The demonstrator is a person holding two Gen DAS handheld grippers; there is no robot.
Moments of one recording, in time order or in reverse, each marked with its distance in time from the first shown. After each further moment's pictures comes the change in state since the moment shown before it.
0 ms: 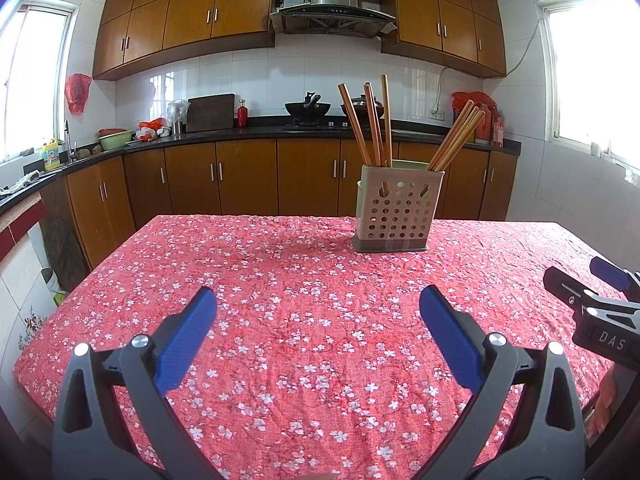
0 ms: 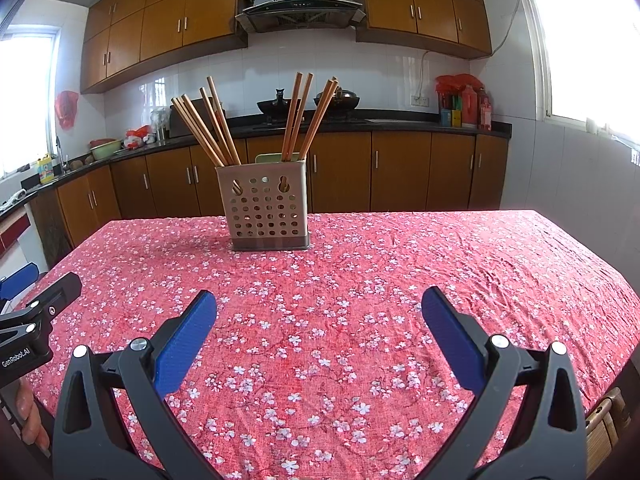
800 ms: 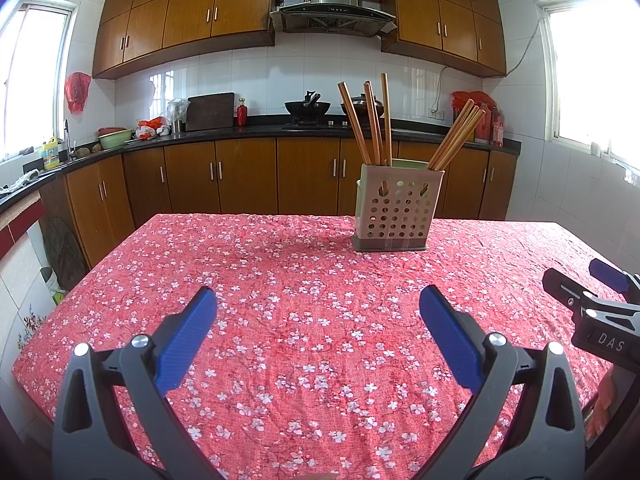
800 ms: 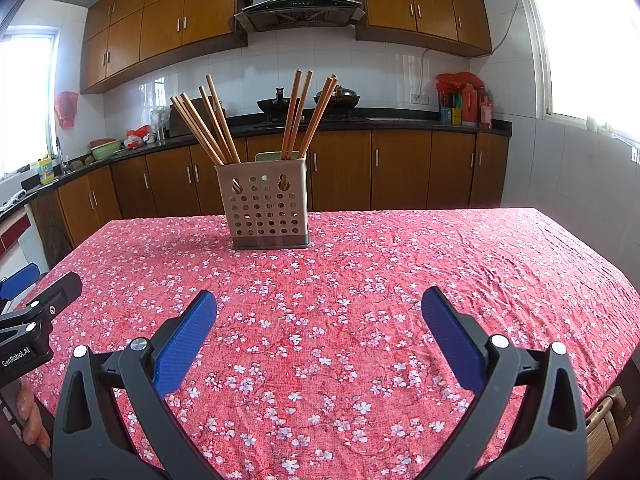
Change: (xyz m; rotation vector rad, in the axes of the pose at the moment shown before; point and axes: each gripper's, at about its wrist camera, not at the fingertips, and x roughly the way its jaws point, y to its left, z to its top) left arm 0.001 0.001 0.000 -0.004 0.004 -0.003; right arm 0.000 0.001 0.000 0.002 0.001 0.000
